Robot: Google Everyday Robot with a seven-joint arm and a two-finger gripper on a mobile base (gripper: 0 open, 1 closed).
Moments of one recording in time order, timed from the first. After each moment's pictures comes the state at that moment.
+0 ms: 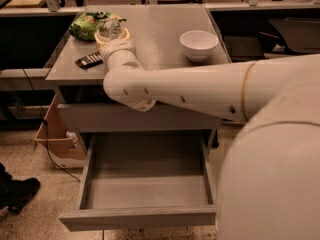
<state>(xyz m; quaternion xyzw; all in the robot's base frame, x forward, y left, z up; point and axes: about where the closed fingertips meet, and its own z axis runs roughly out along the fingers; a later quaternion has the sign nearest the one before) 0.765 0.140 0.926 -0.13 0.67 0.10 0.72</state>
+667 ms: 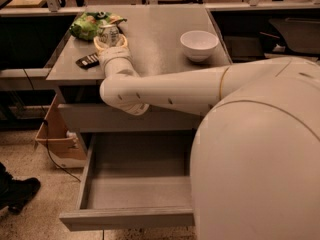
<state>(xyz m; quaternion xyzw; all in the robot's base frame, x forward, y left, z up) 0.789 0.152 0.891 -0.09 0.67 0.12 0.72</state>
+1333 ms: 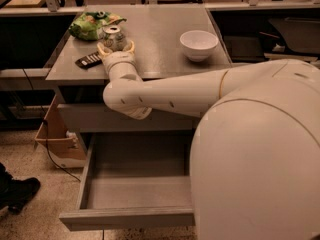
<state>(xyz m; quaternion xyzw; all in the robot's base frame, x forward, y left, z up) 0.791 0.142 0.880 -0.08 0.67 0.11 0.73</state>
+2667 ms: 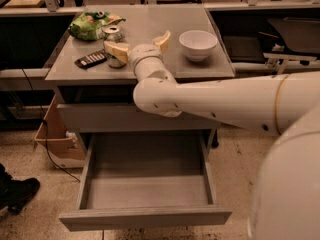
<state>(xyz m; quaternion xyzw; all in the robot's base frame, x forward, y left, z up) 0.763 0.071 0.924 -0.10 0.64 0.10 0.76</state>
